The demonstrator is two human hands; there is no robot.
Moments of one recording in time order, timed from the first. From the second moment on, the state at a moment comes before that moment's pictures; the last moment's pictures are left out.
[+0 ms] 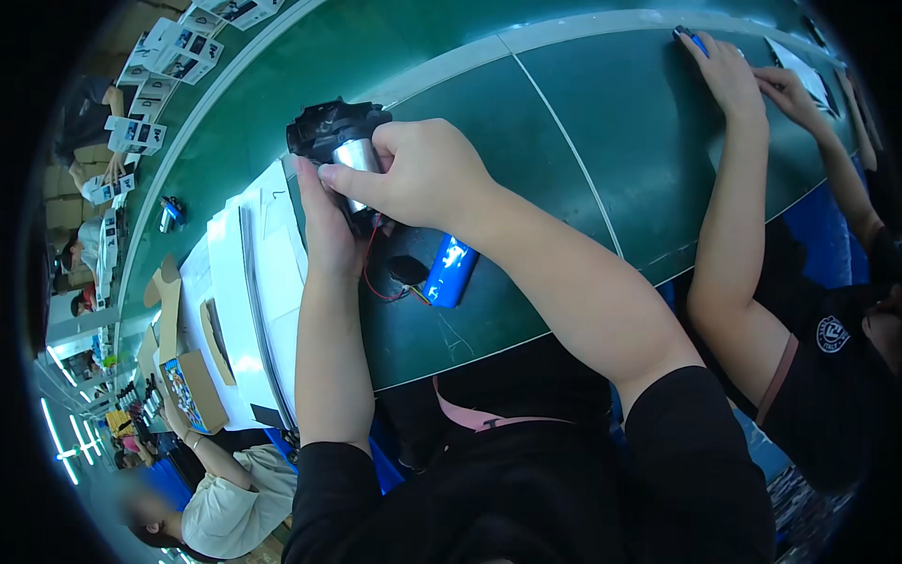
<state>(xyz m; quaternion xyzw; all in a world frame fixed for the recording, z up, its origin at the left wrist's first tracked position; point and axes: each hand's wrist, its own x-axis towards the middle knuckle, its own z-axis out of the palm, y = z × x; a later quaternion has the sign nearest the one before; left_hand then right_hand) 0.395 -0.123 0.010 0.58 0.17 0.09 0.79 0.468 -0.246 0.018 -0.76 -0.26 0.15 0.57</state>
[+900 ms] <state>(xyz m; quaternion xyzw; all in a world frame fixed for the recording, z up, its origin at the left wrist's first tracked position) 0.394 -0.119 -0.006 0.63 0.12 0.12 0.76 0.463 -0.243 0.013 -0.80 -0.32 0.04 0.51</state>
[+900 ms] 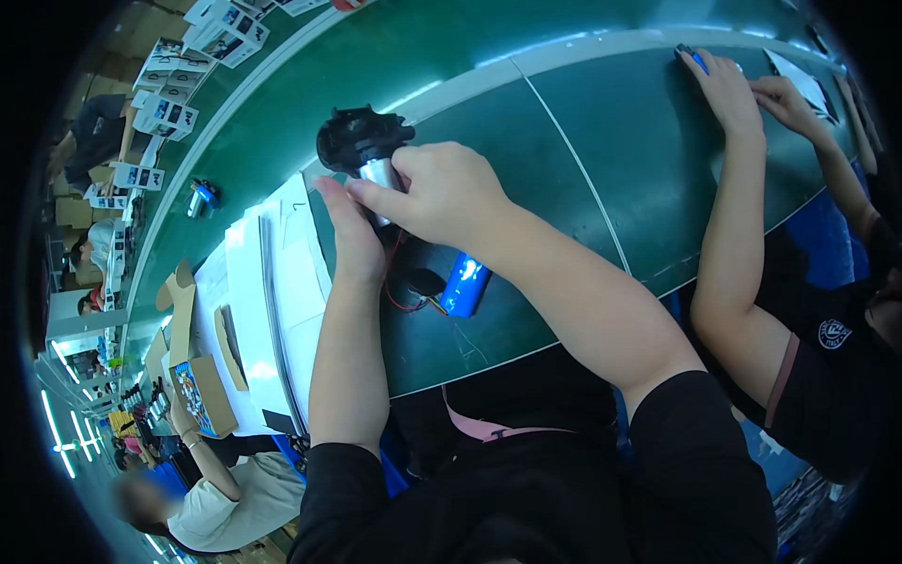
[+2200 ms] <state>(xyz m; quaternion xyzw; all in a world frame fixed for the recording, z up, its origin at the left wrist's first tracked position) 0.375 -0.078 0.000 0.25 0.23 0.04 0.94 0.454 -0.236 0.018 -0.70 -0.24 0.19 0.64</state>
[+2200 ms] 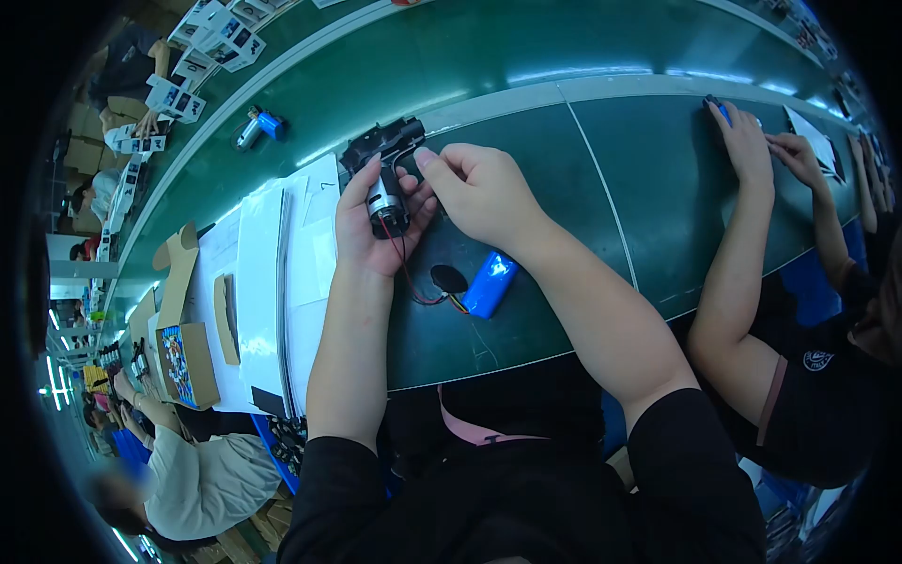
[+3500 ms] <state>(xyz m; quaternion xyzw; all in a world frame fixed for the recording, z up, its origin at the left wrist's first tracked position) 0.358 -0.091 0.007 0.37 0.09 0.11 0.92 0.422 -0.229 0.023 -0.71 -0.40 0.19 0.54</state>
